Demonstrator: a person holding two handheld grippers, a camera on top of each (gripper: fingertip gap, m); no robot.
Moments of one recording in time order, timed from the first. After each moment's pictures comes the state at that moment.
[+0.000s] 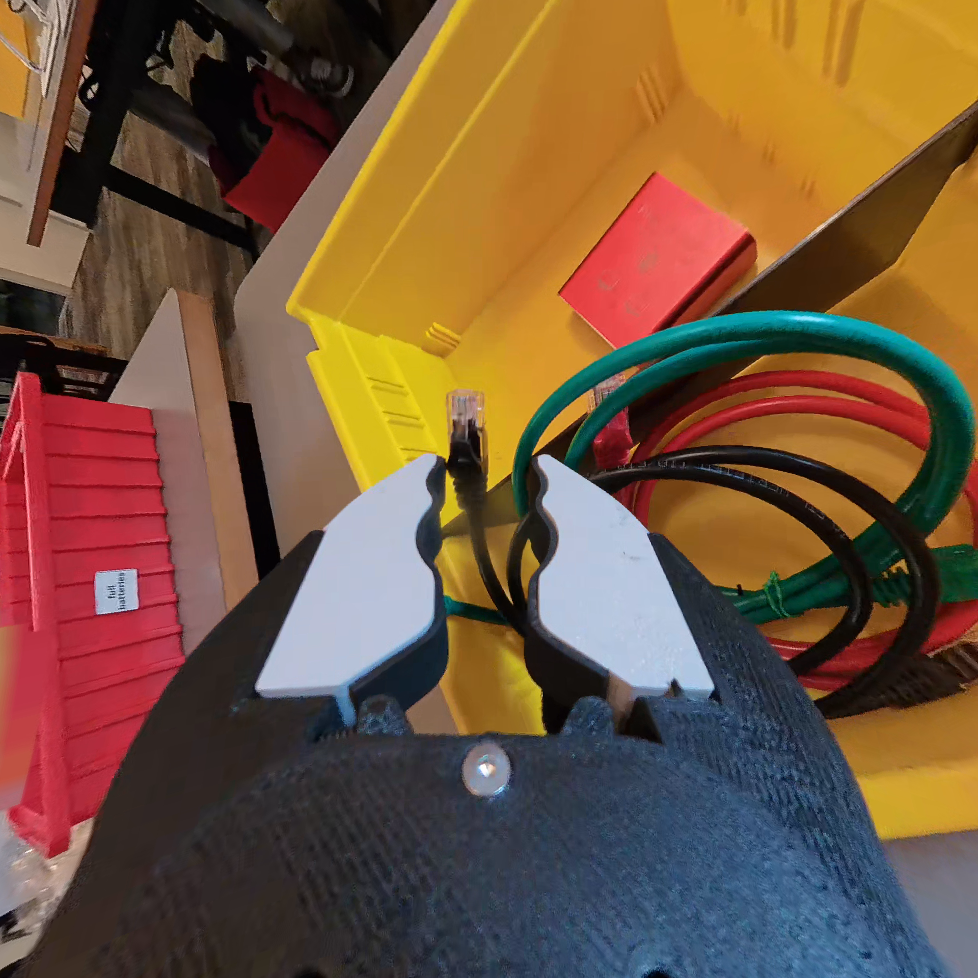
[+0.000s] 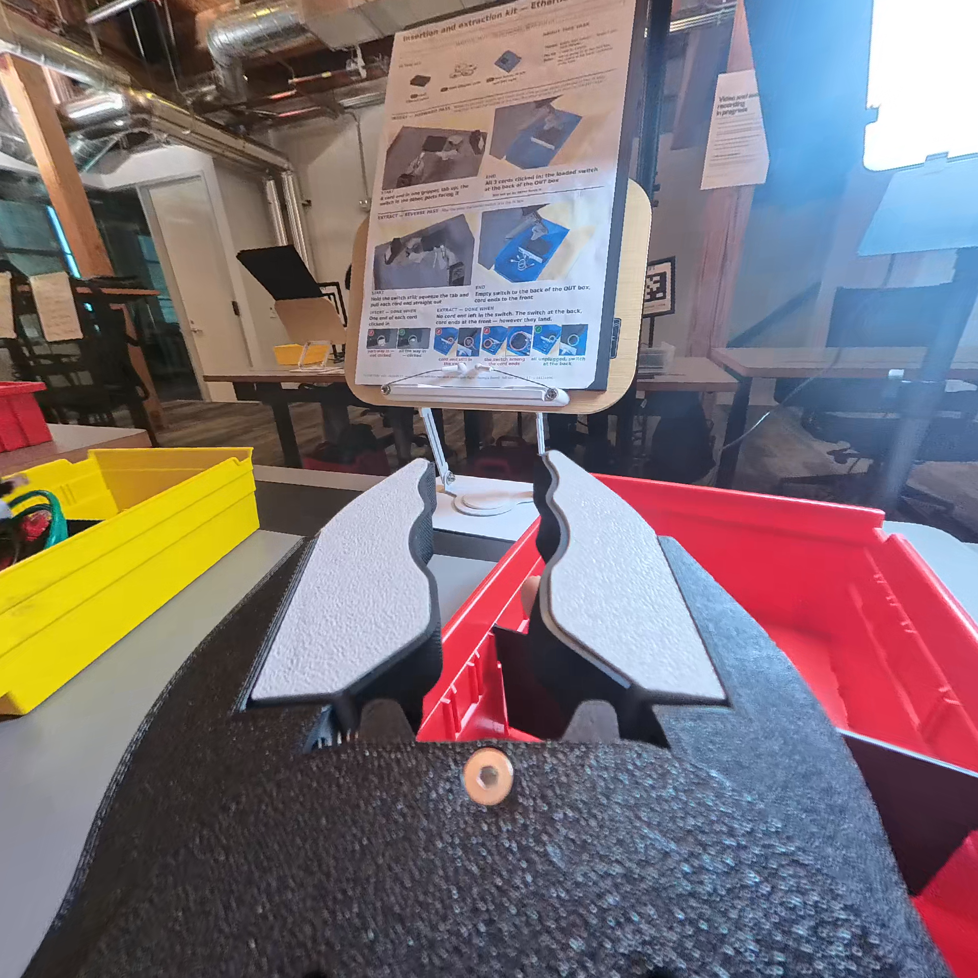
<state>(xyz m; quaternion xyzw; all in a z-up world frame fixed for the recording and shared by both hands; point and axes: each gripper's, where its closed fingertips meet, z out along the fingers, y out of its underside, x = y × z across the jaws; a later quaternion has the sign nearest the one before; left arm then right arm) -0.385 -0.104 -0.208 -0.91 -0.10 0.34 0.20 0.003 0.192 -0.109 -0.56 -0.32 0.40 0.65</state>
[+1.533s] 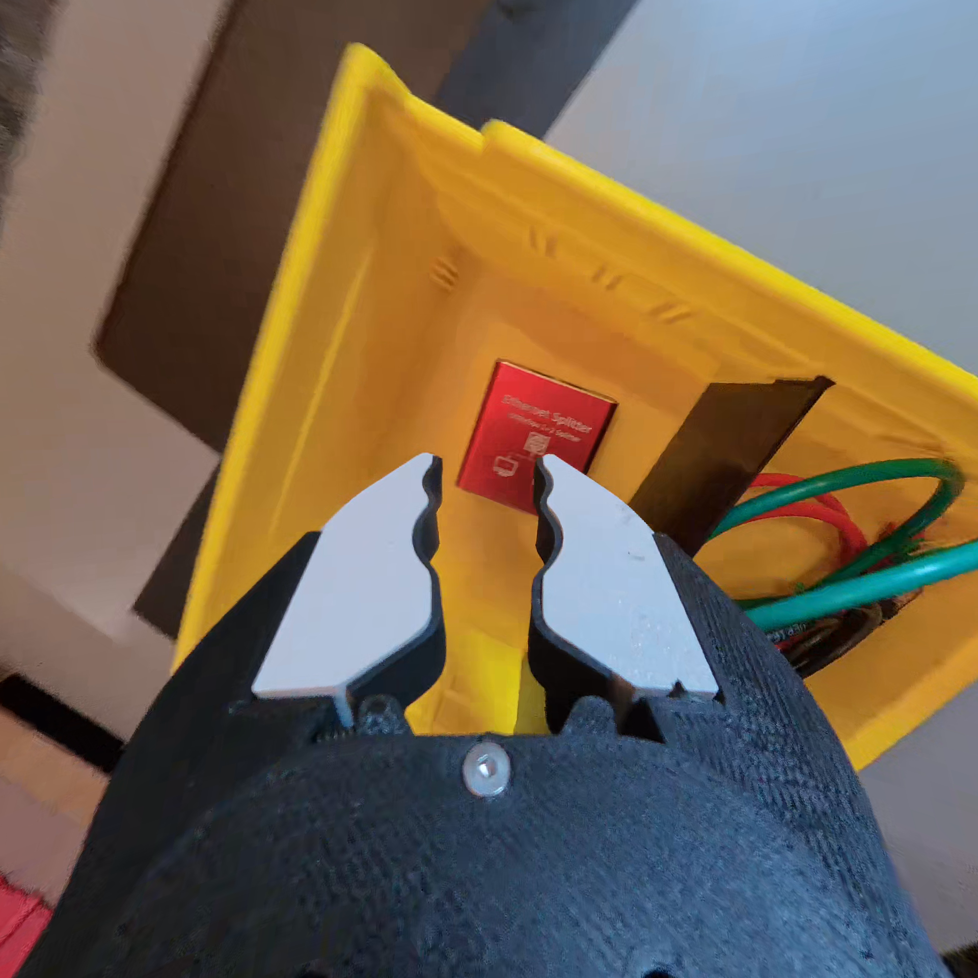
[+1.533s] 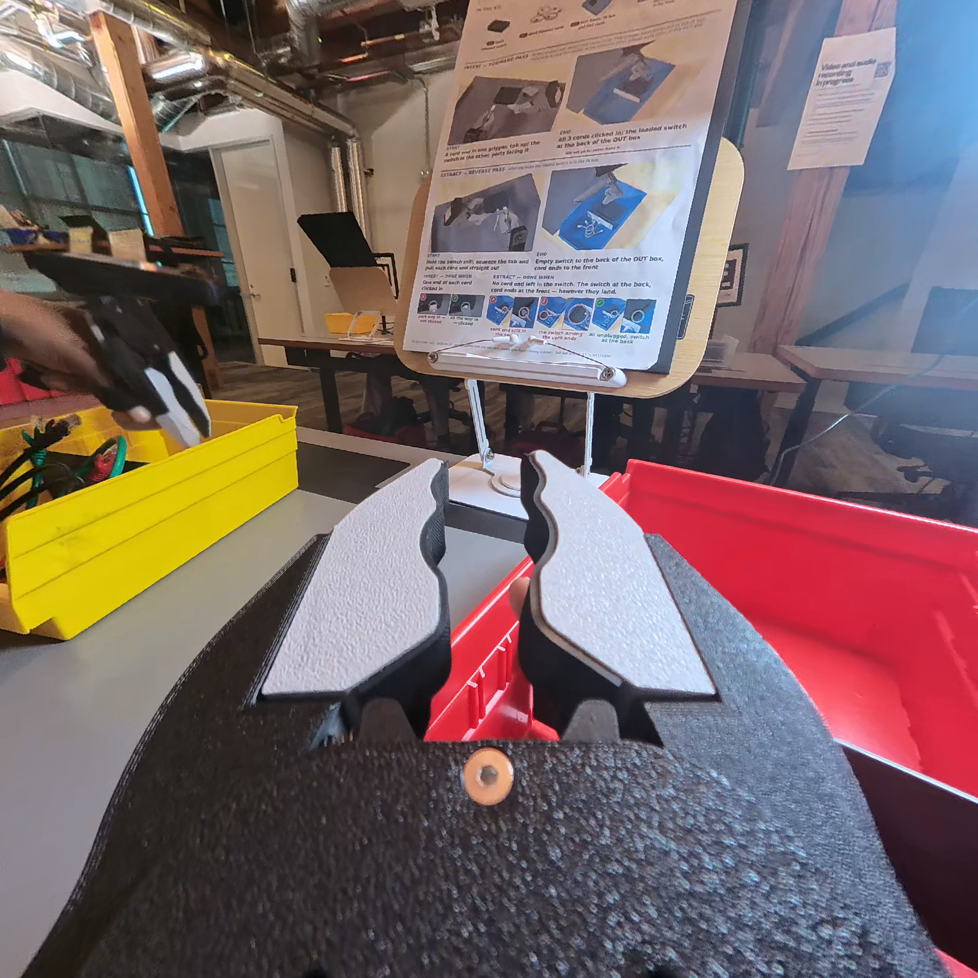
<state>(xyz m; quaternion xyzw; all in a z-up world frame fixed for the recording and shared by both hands) -0.400 0.001 -0.235 -0.99 0.07 0.05 0.13 -0.017 0.180 -0.127 -0.54 -0.37 0.42 0.63</state>
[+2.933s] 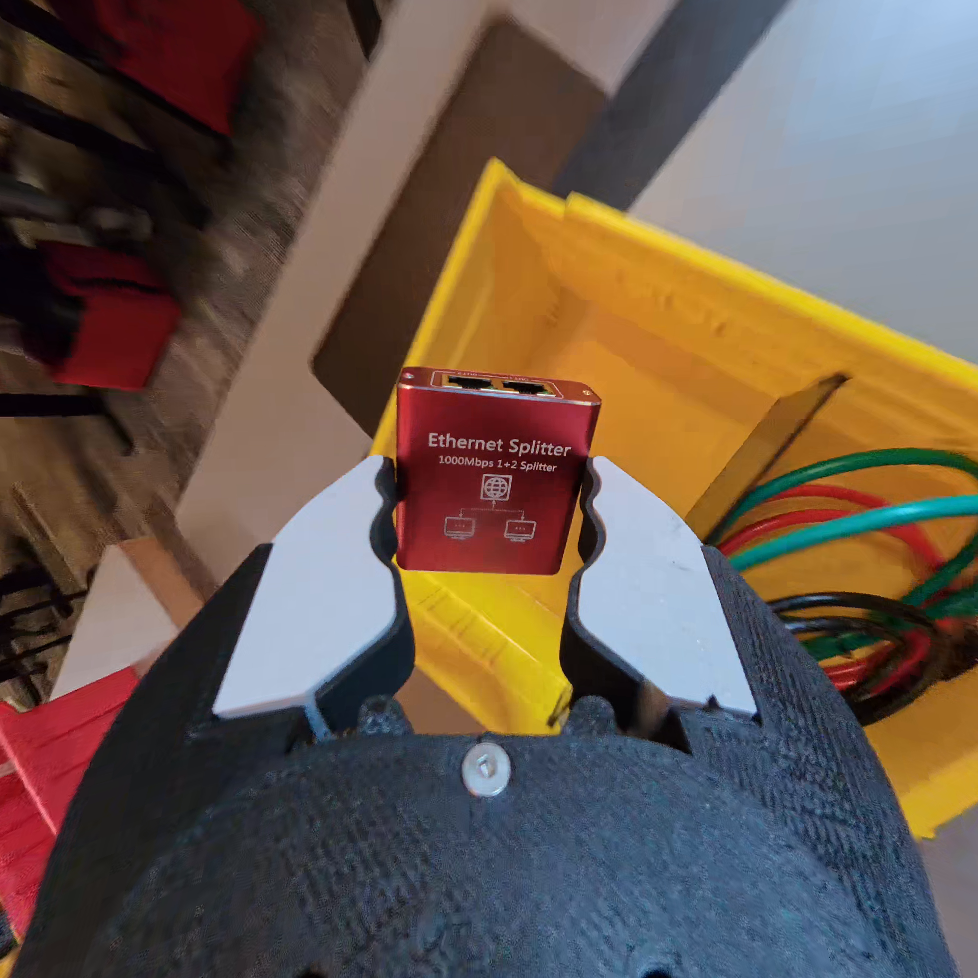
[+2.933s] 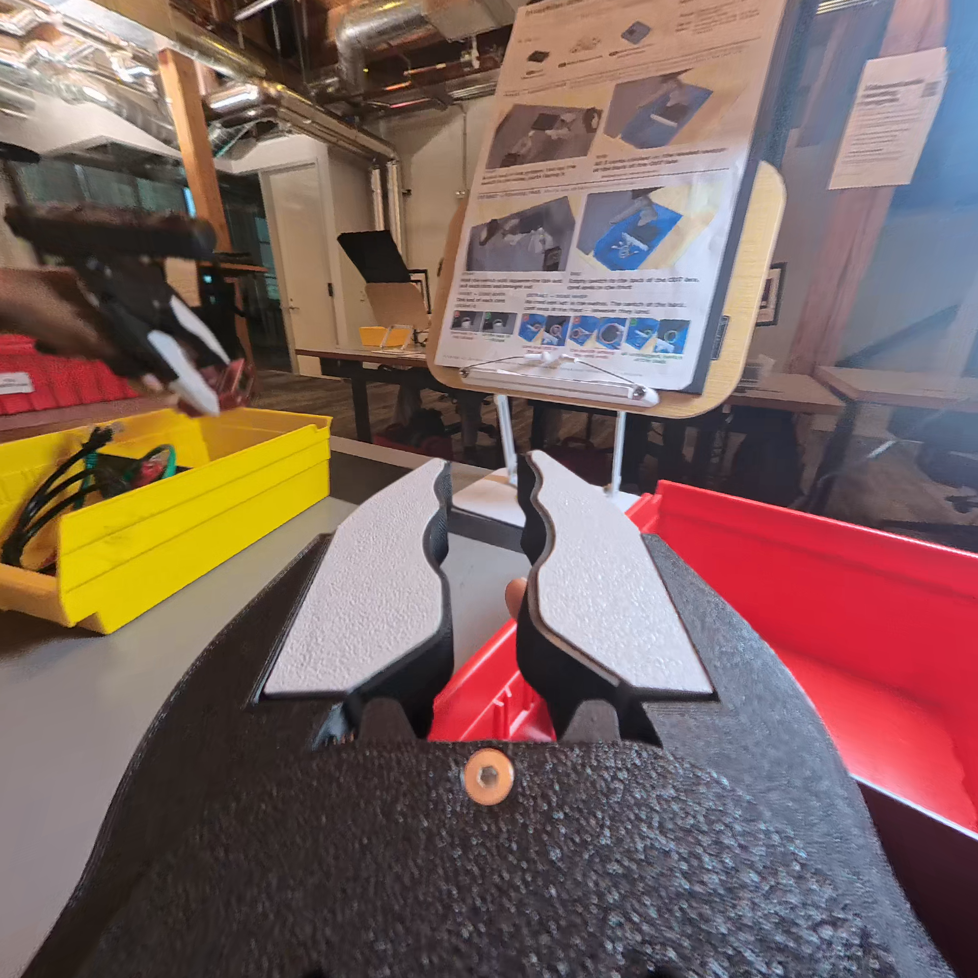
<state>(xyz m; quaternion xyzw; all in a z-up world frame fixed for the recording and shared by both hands) -0.410 -0.005 -0.173 -0.96 0.07 0.20 0.20 -0.021 0.168 -0.120 -0.51 -0.39 0.44 0.62</state>
